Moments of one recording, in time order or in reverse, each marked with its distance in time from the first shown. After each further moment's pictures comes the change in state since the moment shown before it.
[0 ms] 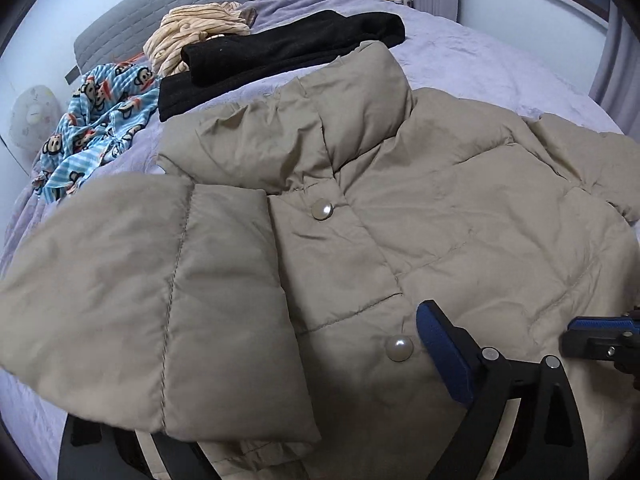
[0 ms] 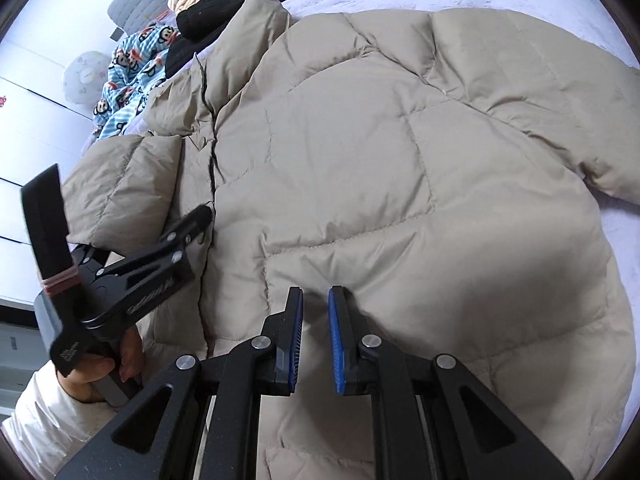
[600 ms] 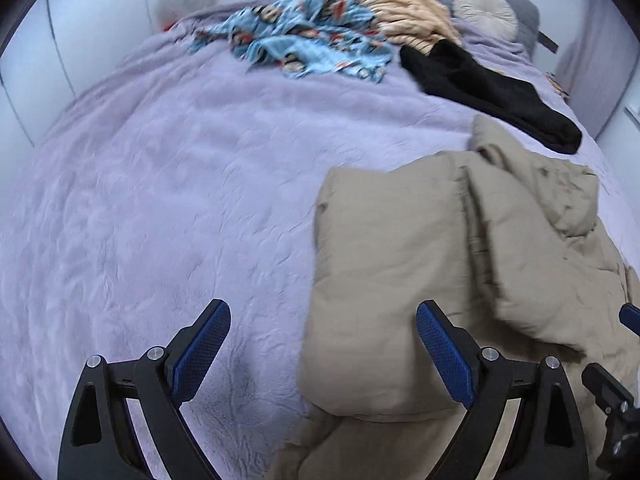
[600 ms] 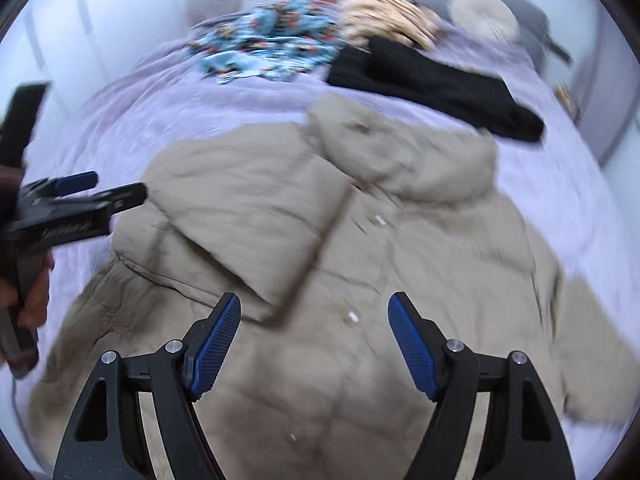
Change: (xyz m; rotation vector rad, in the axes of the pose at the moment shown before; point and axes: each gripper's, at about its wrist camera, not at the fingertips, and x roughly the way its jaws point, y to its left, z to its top) left arm -0.033 0.235 -0.099 -0.600 0.058 0.134; right arm 0.015 0.204 -0.020 -0.711 -0.180 -0.232
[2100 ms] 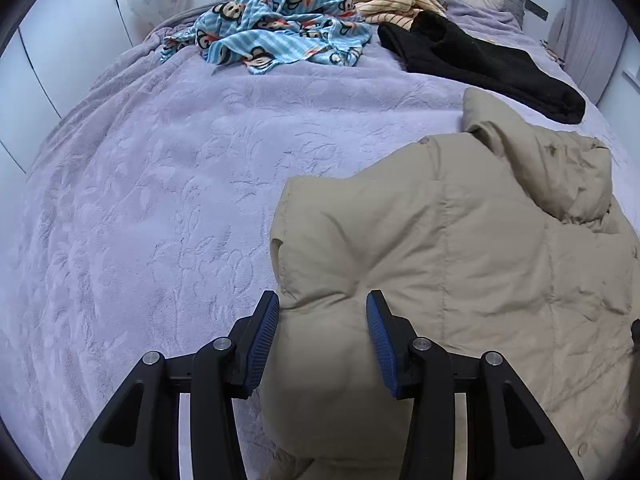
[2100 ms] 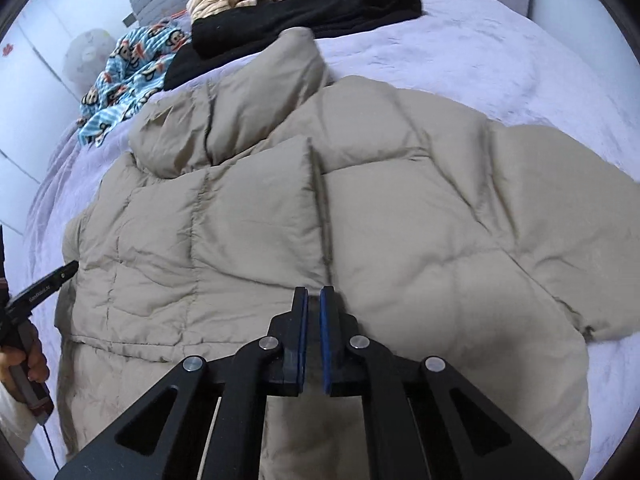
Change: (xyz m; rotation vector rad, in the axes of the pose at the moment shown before) left arm 0.008 -0.045 0.015 0.129 0.010 0.033; right arm 0.038 -0.170 -0.064 0.571 0.091 0.023
